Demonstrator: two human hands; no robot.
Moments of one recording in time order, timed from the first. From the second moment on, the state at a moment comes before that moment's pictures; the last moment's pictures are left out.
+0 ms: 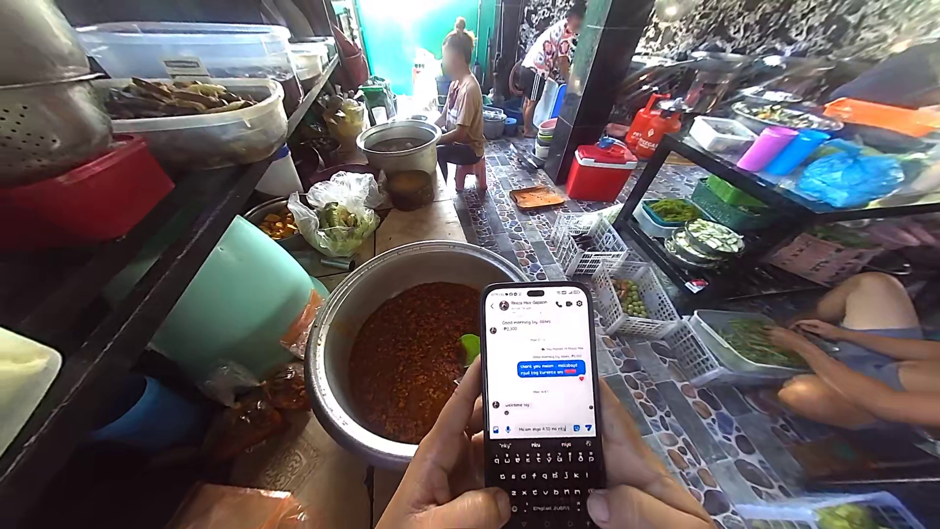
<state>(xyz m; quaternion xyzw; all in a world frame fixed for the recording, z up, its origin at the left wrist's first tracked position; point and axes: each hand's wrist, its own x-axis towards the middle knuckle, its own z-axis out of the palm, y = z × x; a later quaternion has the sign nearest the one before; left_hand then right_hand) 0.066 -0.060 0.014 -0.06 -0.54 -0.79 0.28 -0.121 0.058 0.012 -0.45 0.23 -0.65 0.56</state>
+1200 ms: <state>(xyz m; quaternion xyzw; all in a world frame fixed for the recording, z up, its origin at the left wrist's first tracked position) 0.066 -0.060 0.017 -0.08 -0.55 -0.78 0.28 -0.116 0.060 0.022 -0.46 0.30 -0.66 0.51</state>
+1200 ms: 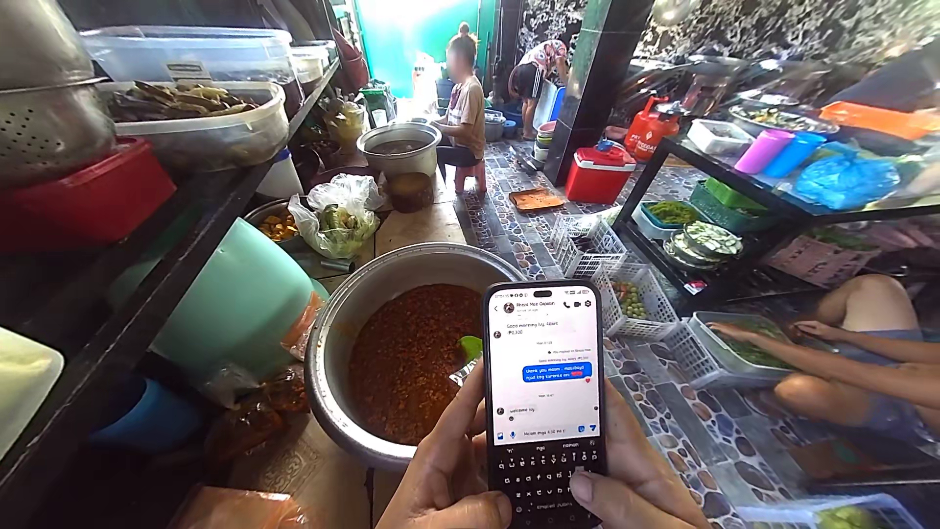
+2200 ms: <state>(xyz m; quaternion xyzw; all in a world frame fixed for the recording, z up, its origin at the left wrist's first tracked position) 0.066 -0.059 0.011 -0.06 -0.54 -0.79 0.28 -0.119 0.061 0.012 -0.46 0.25 -0.65 0.55</state>
